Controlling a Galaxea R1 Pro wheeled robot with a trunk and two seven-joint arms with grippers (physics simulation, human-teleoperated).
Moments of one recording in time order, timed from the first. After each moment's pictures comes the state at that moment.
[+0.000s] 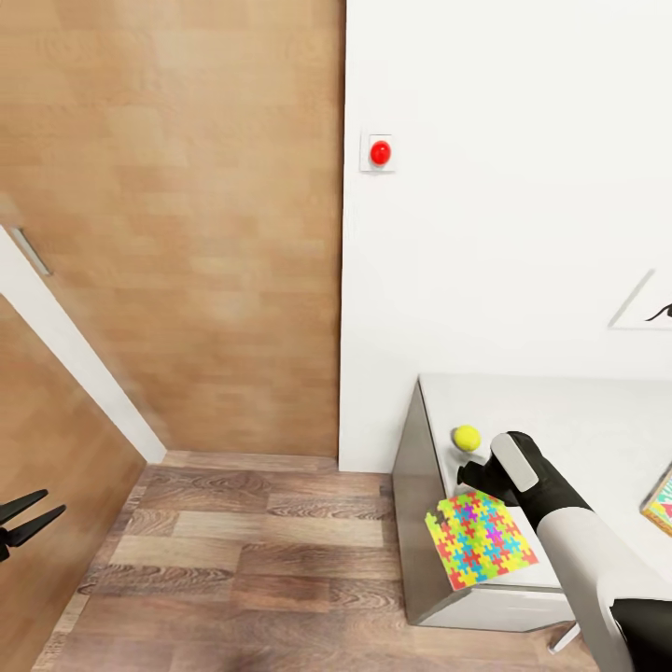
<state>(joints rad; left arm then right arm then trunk) -0.37 0.65 0.55 -0.67 0.42 0.78 -1.57 -0.86 -0.16 0.02 -0.66 -0.79 0.91 -0.61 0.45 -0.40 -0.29</state>
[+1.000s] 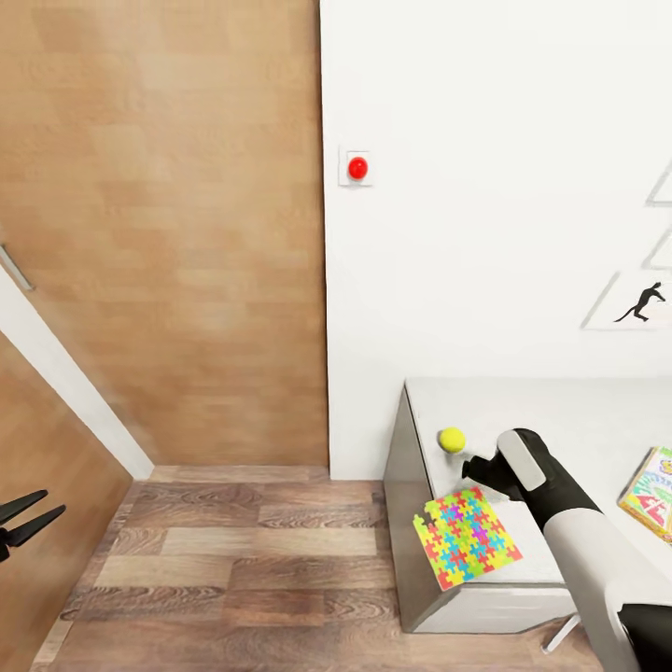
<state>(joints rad) -0.37 0.65 0.55 -0.67 0.42 0.78 -1.57 -0.85 -0.17 0.01 -0.71 -0.79 0.91 -0.61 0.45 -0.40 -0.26</state>
